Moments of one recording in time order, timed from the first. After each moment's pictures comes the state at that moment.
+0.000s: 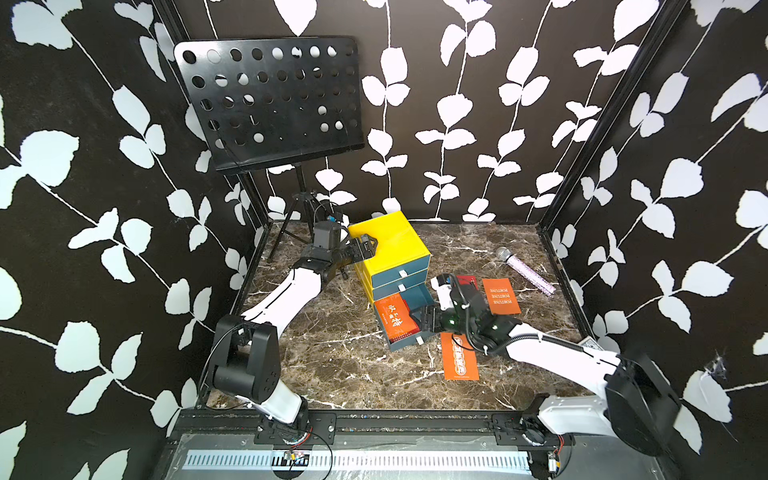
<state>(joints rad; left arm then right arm) -0.30 1.56 1.16 -0.12 0.25 -0.51 0.77 1.36 0.76 -0.02 -0.15 0.57</state>
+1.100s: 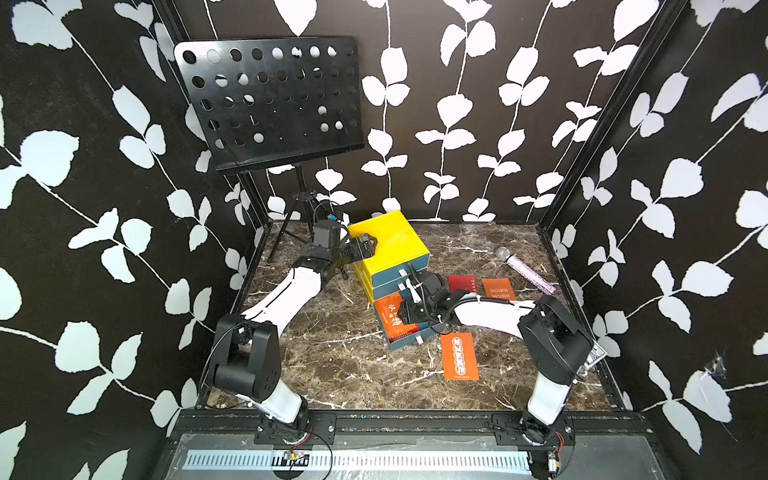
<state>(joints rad) -0.30 1.57 1.18 -0.12 0.24 -0.47 0.77 1.84 1.09 -0.22 -0.09 0.50</state>
